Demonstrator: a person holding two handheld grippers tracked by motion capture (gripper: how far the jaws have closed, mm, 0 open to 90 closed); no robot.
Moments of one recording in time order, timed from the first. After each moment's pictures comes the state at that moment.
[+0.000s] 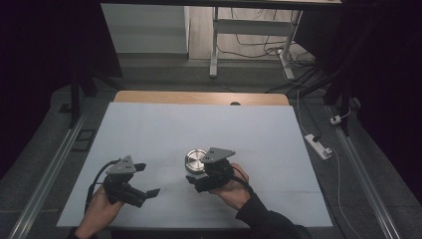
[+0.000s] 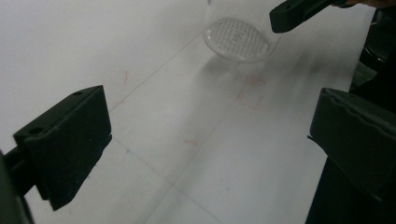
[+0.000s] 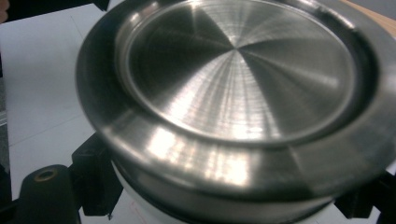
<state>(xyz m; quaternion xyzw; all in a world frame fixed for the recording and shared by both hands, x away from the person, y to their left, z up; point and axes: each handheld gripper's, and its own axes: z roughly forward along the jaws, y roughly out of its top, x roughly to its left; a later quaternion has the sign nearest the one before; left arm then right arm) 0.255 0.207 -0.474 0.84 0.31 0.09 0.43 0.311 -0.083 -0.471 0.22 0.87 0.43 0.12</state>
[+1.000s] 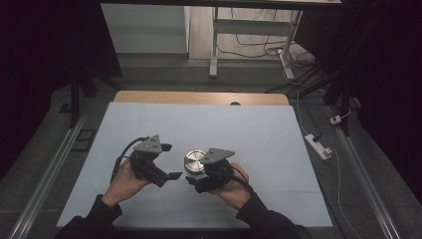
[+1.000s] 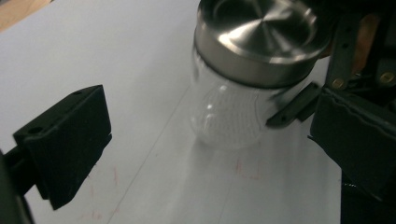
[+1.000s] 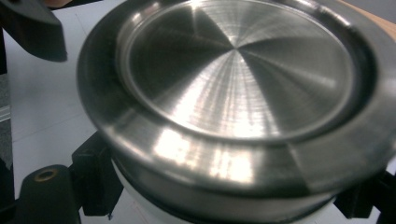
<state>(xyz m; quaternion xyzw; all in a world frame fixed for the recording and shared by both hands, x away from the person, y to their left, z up) 0.311 0.159 -0.440 0.86 0.21 0.07 0.45 0.310 -0.082 -0.470 0.20 0.87 0.43 0.12</state>
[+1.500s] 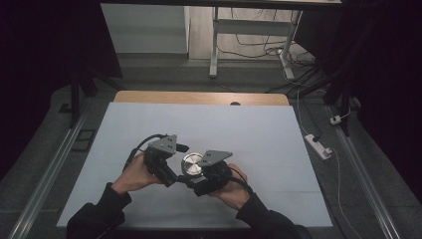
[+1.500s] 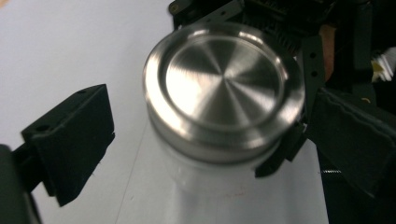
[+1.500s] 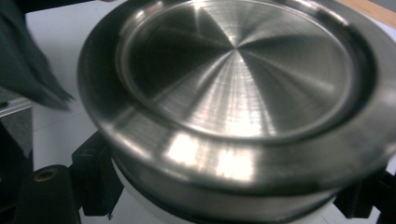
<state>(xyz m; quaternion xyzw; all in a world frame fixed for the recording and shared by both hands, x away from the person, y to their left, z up) 0.328 0.128 -0.436 0.90 0.08 0.02 0.44 0.307 -0.078 -0.472 0.17 0.88 0.43 0.10</state>
